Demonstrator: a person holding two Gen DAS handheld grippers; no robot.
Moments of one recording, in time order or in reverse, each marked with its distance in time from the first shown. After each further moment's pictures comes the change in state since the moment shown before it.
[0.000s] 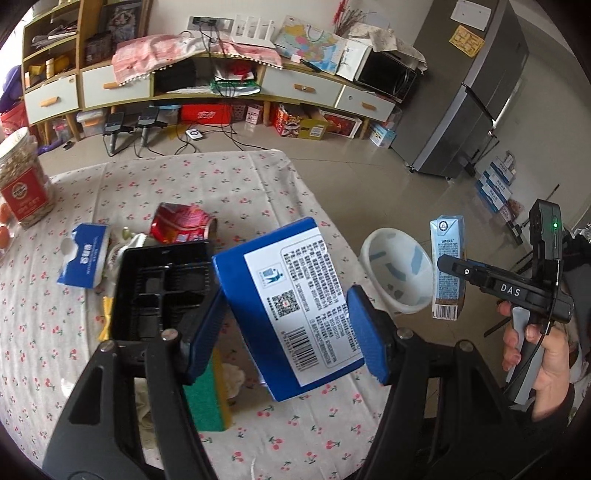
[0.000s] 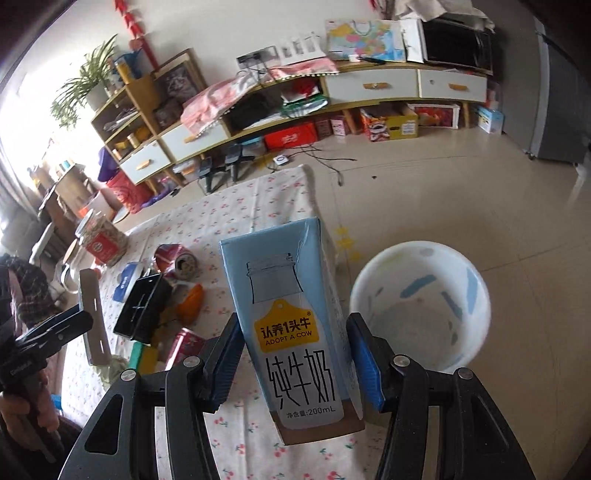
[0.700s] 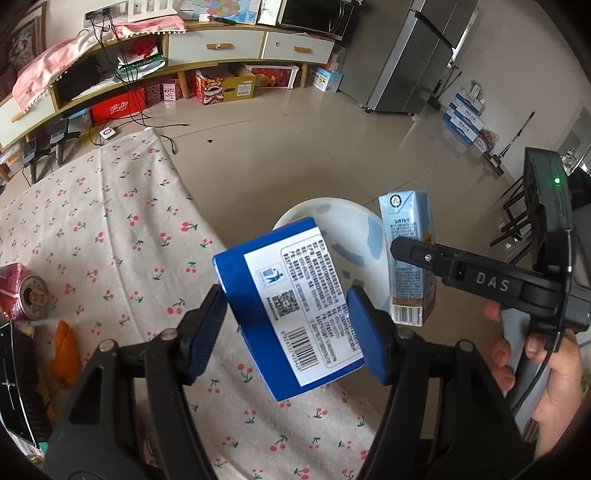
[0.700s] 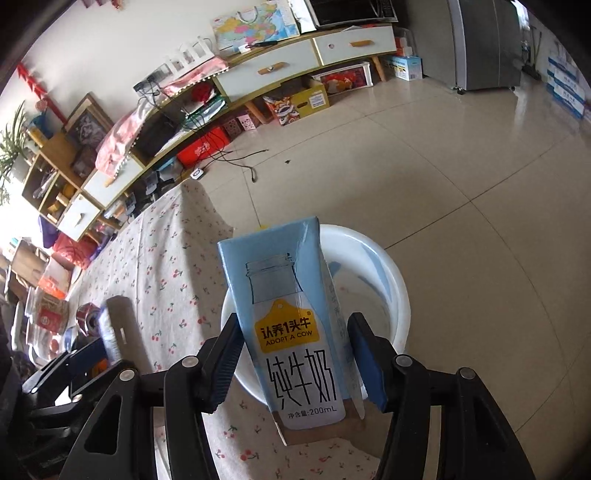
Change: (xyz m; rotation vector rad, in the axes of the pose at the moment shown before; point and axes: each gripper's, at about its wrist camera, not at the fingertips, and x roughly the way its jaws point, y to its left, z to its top) left arm 0.137 -0.143 0.026 0.210 0.158 -0.082; right arm 0.036 -0.129 0.004 0.290 0.026 -0.124
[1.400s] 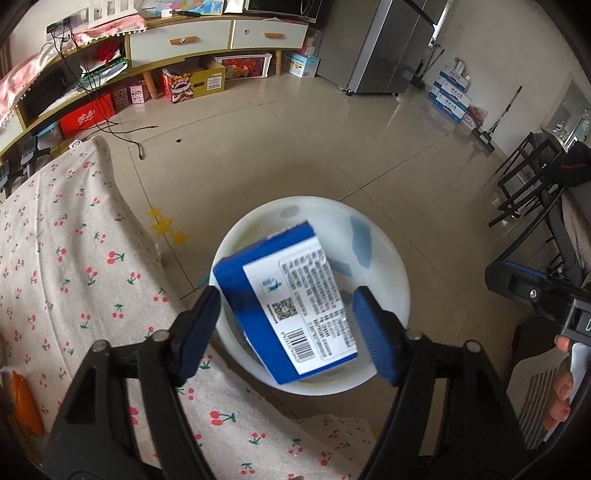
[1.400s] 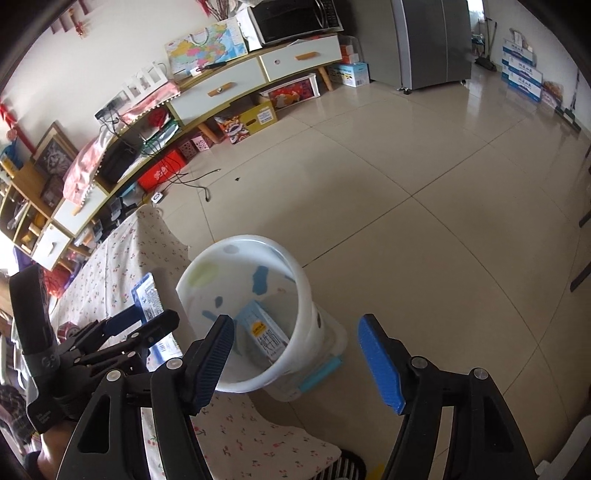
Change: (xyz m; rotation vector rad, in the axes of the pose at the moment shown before) left arm 0.043 -0.043 0.010 0.073 0.039 -0.027; right arm -0.051 -0.054 -0.016 0.100 -0.055 -0.130
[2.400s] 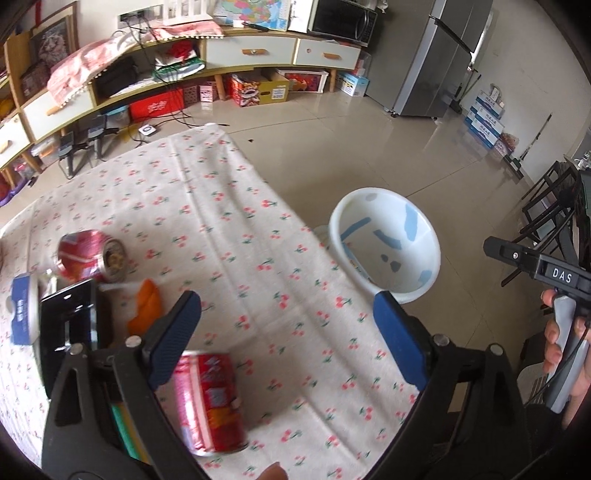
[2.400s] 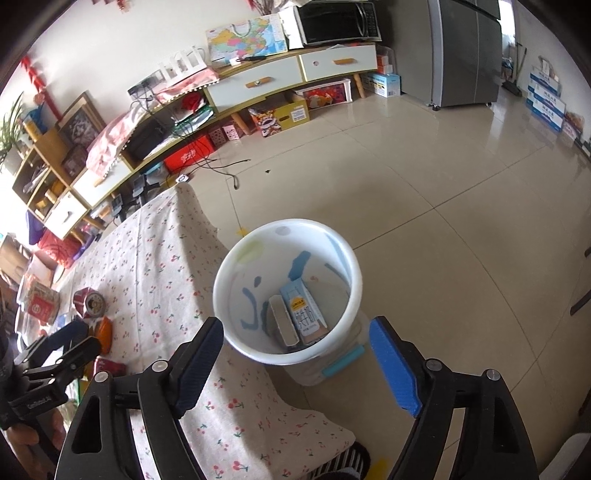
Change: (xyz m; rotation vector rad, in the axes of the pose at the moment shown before) left arm -0.115 0.085 -0.056 -0.111 -0.049 0.141; right arm -0.023 0.061 -0.023 -0.134 -0.005 0.025
